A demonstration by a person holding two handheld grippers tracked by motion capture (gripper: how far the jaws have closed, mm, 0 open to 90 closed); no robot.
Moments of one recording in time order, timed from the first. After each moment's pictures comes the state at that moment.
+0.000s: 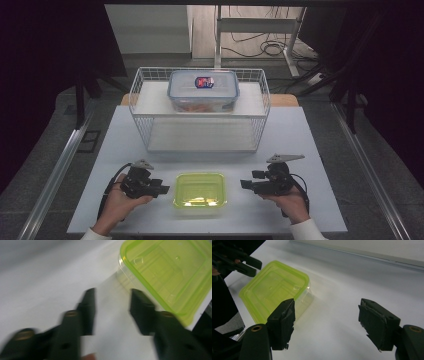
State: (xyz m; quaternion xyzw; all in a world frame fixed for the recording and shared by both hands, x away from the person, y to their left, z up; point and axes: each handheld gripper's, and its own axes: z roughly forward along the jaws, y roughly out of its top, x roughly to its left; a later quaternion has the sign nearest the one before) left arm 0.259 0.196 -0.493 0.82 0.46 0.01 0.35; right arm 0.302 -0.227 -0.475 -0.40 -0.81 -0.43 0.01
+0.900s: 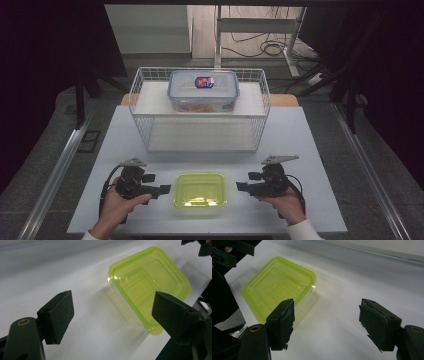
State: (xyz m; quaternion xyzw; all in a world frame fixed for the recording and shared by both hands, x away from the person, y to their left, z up) left arm 0.252 0.193 -0.483 0.77 0.49 0.00 0.40; right arm 0.298 -0.214 -0.476 -0.39 -0.82 -0.42 0.01
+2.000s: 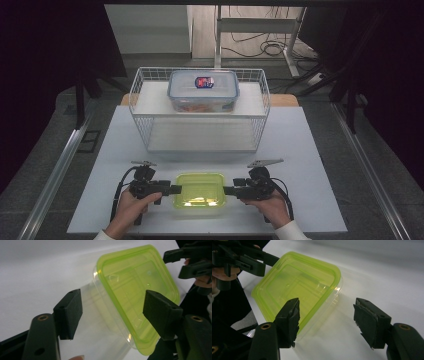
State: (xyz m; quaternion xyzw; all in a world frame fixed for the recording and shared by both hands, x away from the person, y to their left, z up) left arm 0.266 0.174 -0.512 0.74 0.52 -0.11 0.42; right arm 0.295 -0.183 -0.497 -0.40 -0.81 -0.43 0.07
